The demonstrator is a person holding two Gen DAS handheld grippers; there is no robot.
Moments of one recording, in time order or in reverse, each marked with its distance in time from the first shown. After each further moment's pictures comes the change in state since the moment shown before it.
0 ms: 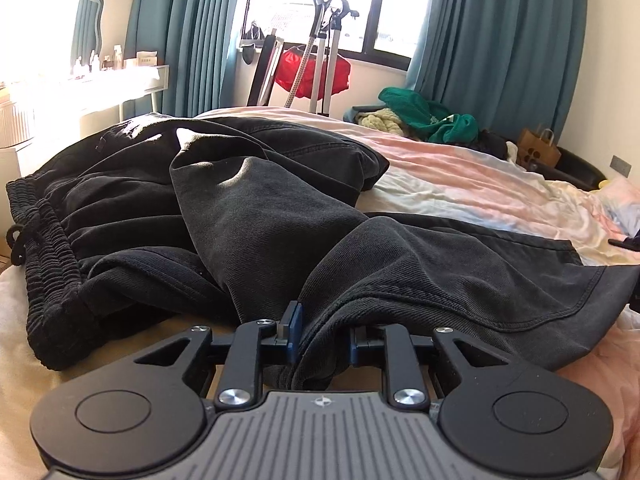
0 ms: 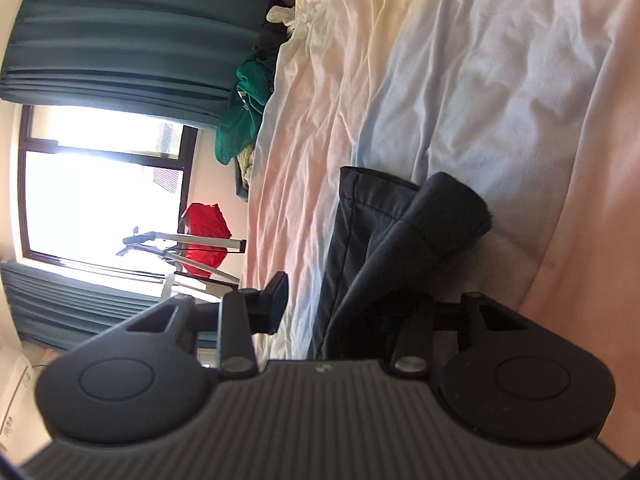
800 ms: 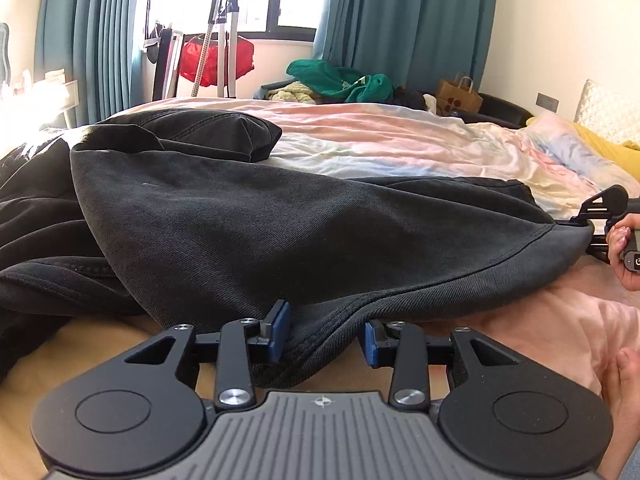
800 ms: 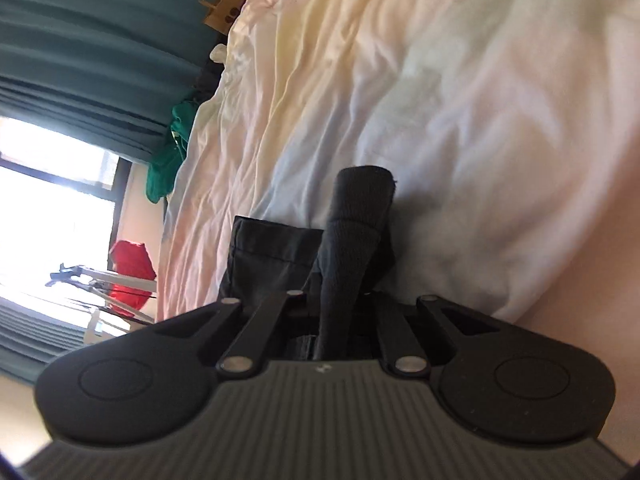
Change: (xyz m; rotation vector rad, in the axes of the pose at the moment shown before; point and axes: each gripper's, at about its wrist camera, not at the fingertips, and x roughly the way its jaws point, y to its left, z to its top) left arm 0.007 -0.049 -0.022 0.189 0.057 -0.176; right arm -0.002 -0.074 0.094 0.065 -0.117 -0.087
